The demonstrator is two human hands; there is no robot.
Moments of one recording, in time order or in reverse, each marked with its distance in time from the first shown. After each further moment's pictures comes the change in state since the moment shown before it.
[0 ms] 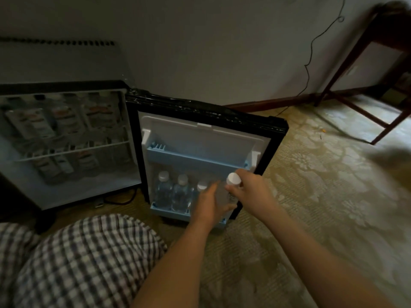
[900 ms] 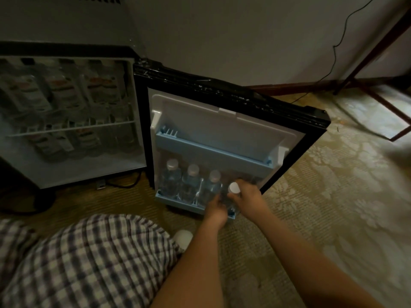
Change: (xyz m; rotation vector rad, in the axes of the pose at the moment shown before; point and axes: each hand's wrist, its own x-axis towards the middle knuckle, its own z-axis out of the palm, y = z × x) left_hand 0.023 -0.045 0.025 -0.386 -0.011 -0.476; right_hand 0.030 0.035 0.088 -0.002 -0.231 0.175
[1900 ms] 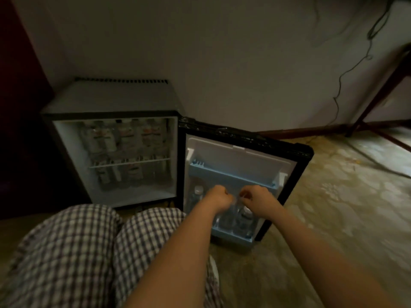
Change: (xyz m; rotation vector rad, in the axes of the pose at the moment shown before) left_hand -0.095 0.097 -0.081 0.621 0.025 0.209; right_hand -0.047 -0.079 -0.075 -0.150 -0.047 -0.139
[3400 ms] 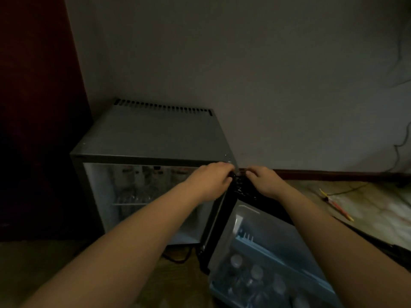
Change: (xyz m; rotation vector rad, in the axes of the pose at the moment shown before) left_hand 0.080 -0.006 -0.246 0.508 0.320 0.401; right_hand 0.220 -0.154 -0.083 0.004 0.027 -0.148
